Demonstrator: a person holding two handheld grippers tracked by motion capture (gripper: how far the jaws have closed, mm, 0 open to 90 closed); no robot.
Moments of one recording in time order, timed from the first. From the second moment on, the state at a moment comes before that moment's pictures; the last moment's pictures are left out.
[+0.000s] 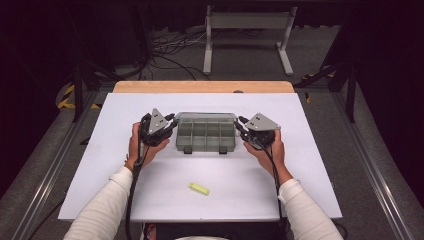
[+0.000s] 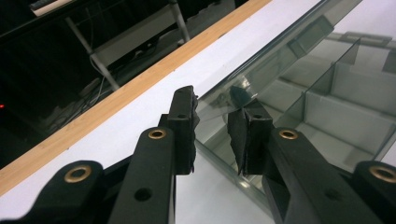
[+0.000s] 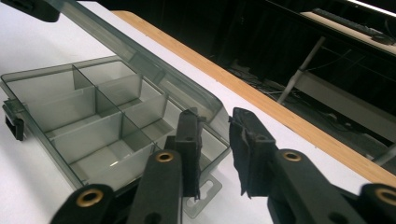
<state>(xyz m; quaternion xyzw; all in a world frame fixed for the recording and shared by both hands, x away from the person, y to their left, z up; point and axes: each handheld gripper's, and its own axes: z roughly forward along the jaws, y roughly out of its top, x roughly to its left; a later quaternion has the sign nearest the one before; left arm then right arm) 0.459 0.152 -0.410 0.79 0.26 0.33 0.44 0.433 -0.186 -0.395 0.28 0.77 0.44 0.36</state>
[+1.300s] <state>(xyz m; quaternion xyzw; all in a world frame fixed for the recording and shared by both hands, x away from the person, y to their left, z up) 0.514 0.139 -0.419 0.76 0.35 0.29 0.46 0.495 -0.176 -0.397 0.38 0.71 0.48 0.35</state>
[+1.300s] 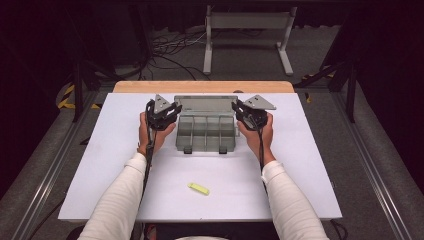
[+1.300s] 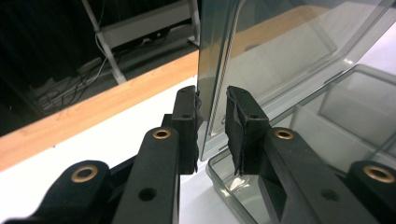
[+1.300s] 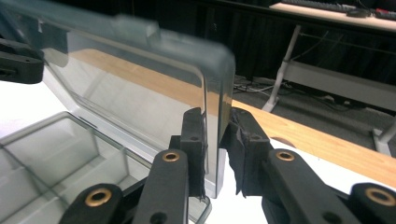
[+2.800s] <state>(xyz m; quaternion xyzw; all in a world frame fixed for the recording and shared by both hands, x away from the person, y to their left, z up) 0.542 0.129 -0.447 0.77 0.41 0.25 0.42 0.539 -0.169 -0.438 0.45 0.75 0.40 0.29</state>
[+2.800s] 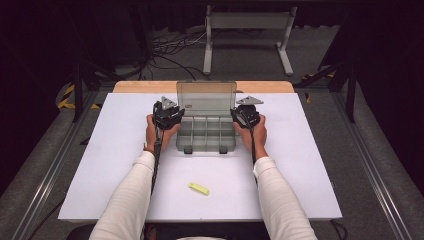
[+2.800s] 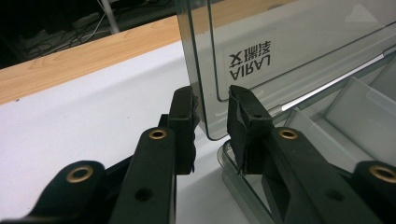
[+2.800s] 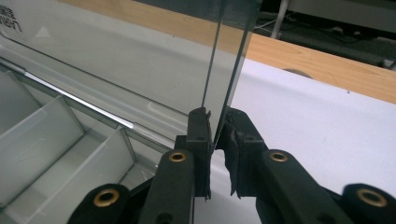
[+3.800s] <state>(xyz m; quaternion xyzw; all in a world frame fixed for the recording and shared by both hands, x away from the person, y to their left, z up) 0.542 0.127 -0.447 0.77 0.40 0.25 0.42 0.542 -0.160 -0.436 0.45 0.76 0.36 0.30</state>
